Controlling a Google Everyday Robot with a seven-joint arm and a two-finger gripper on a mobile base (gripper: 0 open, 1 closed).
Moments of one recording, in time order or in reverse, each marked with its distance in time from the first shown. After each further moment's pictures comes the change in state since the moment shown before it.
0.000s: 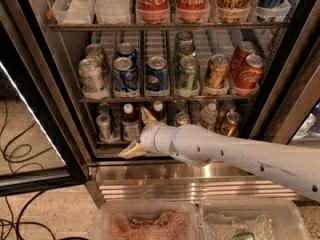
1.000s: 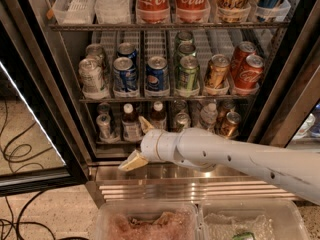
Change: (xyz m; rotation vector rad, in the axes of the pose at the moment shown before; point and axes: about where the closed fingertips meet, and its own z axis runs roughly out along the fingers) arm -0.005 0.037 -0.024 -0.112 0.005 0.036
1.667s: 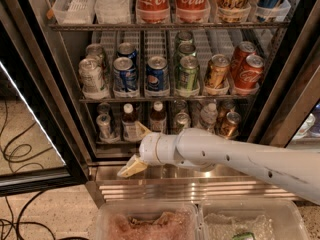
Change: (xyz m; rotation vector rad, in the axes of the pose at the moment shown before) arm 0.003 0.020 0.004 -0.082 -0.010 -0.010
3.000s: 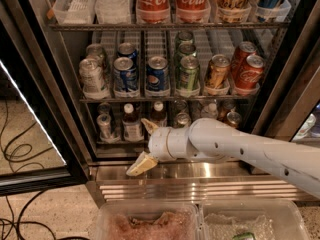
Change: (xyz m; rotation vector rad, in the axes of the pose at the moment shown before) arm -0.003 -0.006 -0.035 -0.063 0.014 0.001
